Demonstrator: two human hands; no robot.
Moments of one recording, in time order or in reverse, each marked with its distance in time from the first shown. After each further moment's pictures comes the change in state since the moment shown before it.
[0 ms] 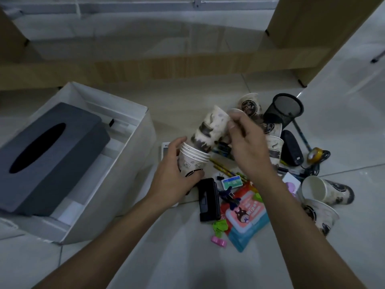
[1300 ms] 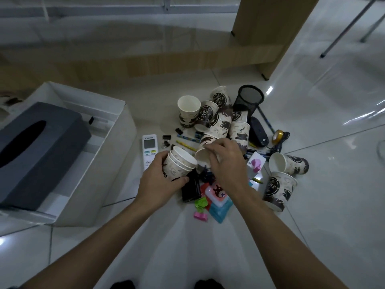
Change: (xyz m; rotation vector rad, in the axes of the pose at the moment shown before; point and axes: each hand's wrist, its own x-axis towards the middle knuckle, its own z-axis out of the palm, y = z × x) left_hand -0.047 -0.001 0.012 0.061 -0.042 -0.056; right_hand -0.077 0.050 -0.011 -0.655 0.169 -0.205
